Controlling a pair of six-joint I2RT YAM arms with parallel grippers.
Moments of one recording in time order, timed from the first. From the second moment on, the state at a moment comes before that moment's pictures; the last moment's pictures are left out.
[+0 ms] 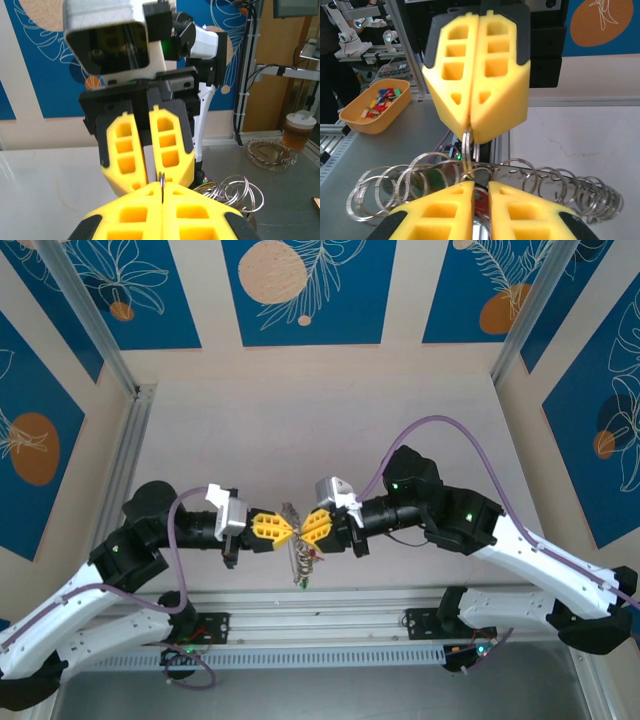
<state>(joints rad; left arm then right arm) -0.90 0.69 0.94 -0.24 0.69 0.04 1.05 1.03 1.23 -0.56 -0.61 -0.13</state>
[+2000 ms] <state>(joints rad) -0.88 0.66 0.77 0.15 0.72 -0.14 1.07 0.93 1.11 -0.31 -0.62 -0.06</state>
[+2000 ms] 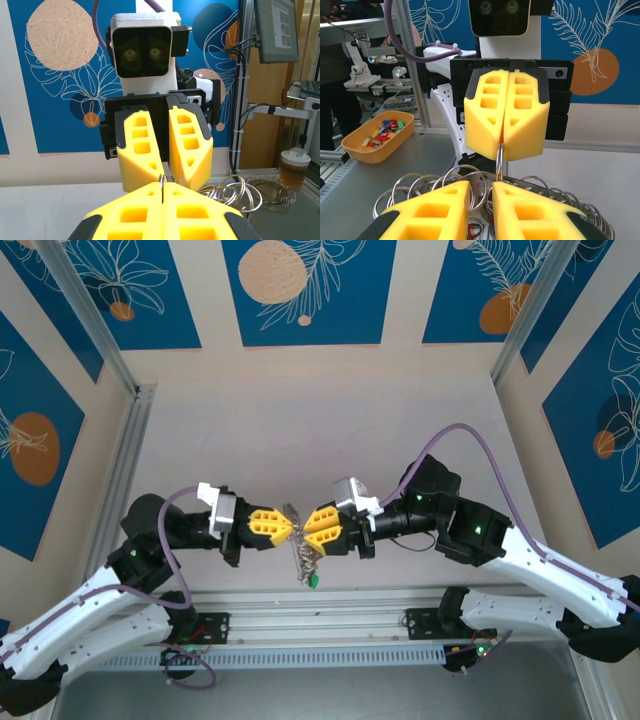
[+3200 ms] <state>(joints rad) -0.87 0.67 0.77 0.17 0.73 -0.15 1.05 0.94 1.08 -0.26 -0.61 -0.02</state>
